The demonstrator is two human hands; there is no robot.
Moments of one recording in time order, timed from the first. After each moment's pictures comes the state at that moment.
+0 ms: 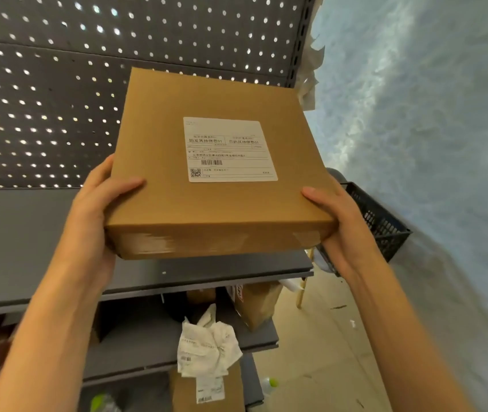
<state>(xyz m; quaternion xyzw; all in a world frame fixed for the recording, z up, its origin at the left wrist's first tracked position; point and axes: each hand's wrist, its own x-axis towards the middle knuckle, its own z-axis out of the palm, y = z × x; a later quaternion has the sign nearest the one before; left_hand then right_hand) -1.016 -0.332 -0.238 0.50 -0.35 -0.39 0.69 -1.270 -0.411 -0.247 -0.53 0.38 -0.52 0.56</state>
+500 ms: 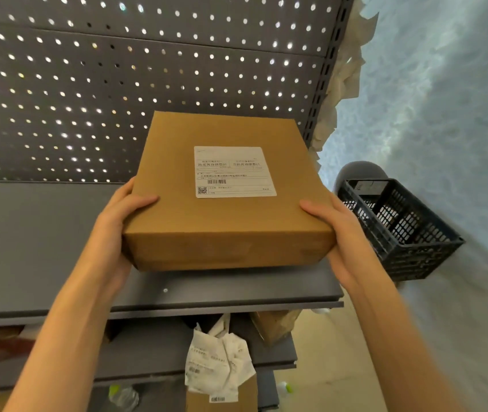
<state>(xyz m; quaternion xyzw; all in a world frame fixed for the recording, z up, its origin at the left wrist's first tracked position) -1.010 -0.387 -0.272 0.56 -0.28 -0.41 0.66 -1.255 -0.483 -0.287 -0.50 0.40 -0.46 0.61</state>
